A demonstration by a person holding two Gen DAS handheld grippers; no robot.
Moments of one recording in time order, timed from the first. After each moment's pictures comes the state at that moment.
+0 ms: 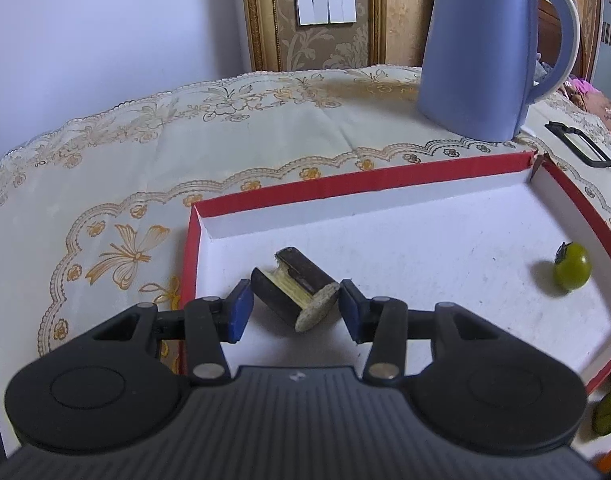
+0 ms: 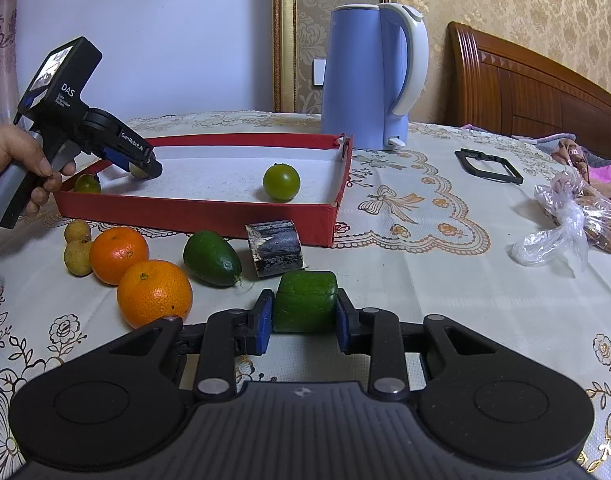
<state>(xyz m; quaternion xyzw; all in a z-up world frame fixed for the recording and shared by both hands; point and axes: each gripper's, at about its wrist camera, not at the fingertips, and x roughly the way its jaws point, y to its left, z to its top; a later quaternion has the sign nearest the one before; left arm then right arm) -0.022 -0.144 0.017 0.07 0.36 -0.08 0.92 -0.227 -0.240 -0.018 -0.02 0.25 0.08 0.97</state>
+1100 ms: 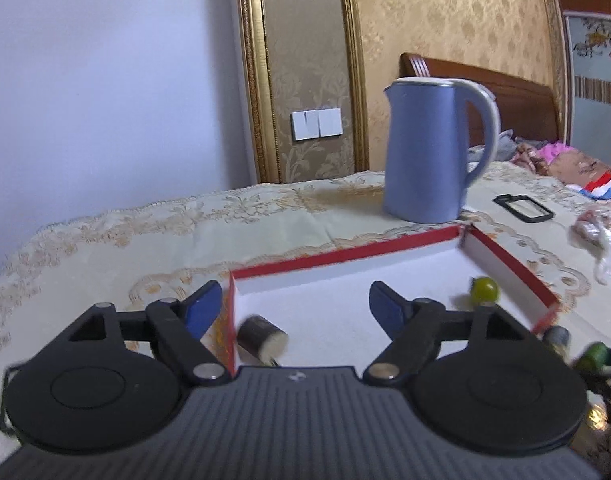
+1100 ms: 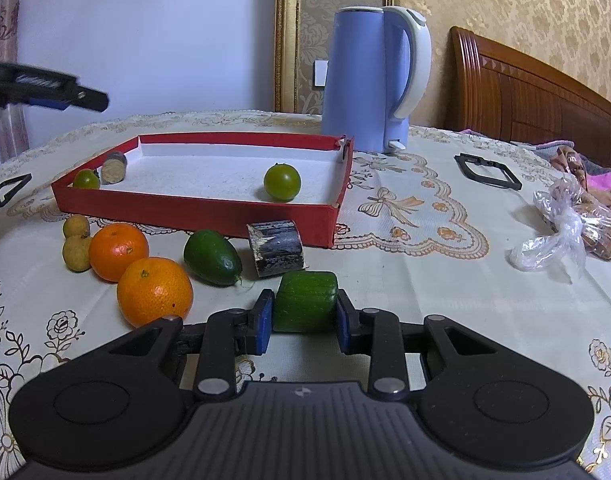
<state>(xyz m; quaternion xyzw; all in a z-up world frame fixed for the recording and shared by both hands) -0.153 -0.128 0.072 0.06 0.20 -0.10 0.97 -0.228 -0.236 -0.018 -0.03 0.25 0.07 0.97</state>
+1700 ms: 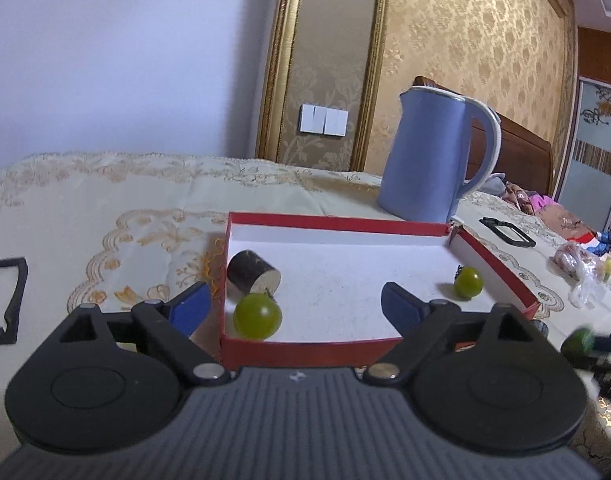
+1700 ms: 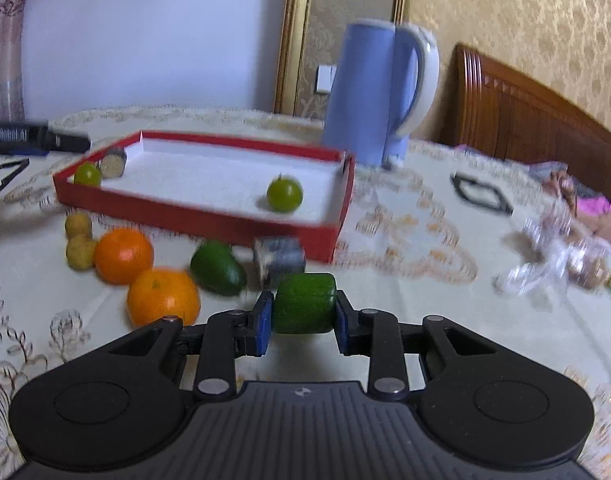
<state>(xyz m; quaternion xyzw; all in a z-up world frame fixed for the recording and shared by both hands) -0.169 -0.090 0.027 -0.05 0.20 -0.11 0.97 -0.232 -0.224 0.004 -0.08 0.24 0.06 0.97</state>
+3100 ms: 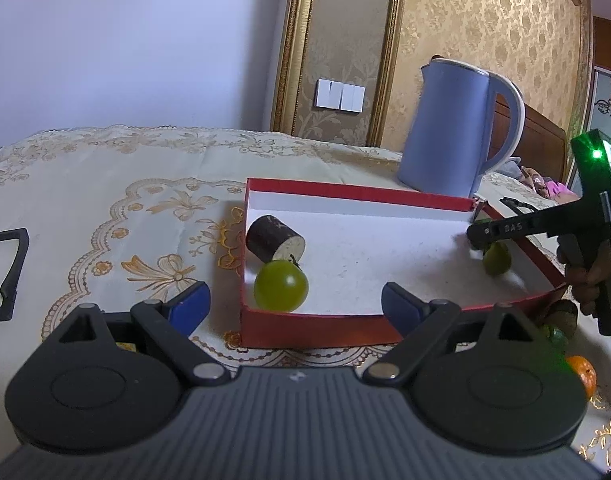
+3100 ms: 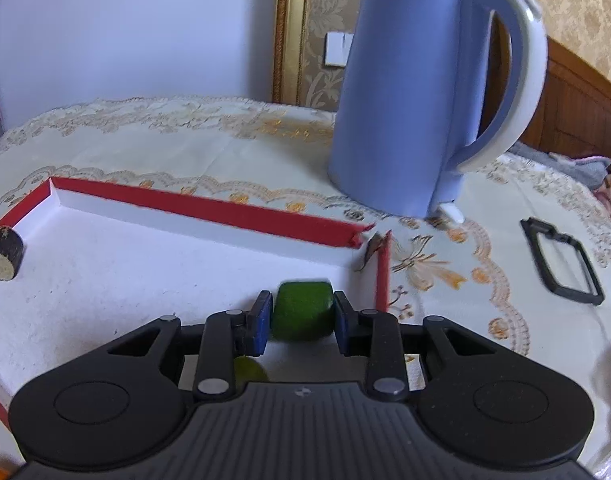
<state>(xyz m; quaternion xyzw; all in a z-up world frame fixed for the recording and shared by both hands) -0.156 -0.085 0.006 -0.04 0.23 -0.10 0.97 -0.019 -0.217 0.015 -0.06 0.30 0.08 0.95</state>
